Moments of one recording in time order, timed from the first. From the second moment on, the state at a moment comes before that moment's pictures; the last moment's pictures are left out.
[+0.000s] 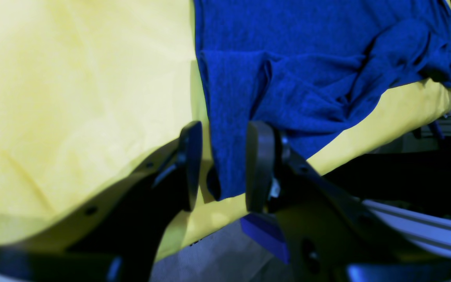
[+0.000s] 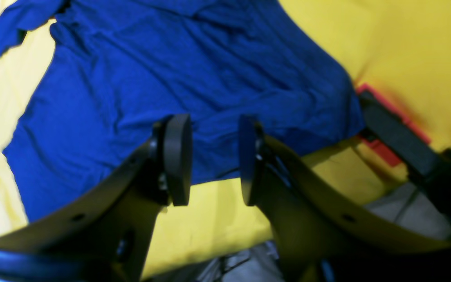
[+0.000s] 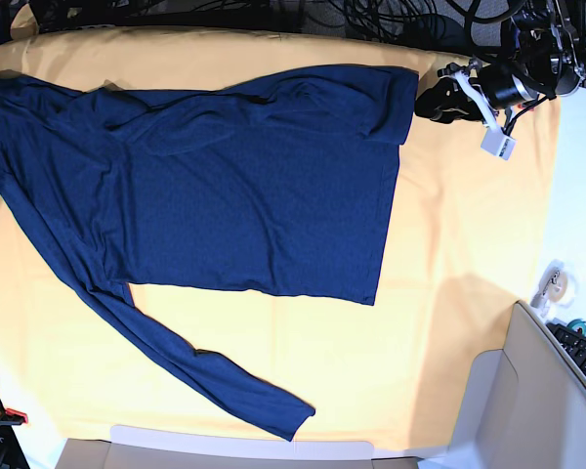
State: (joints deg) left arm 25.2 -18.6 -25.5 103.2 -62.2 -30.4 72.3; right arm -30.2 22.5 65.3 102.5 71.3 9.3 -71.3
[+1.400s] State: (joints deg) left arm 5.7 -25.1 -30.1 95.9 -62.1 -27.6 72.9; right arm 8.4 20.3 45.8 86.7 46.7 22.5 -71.3
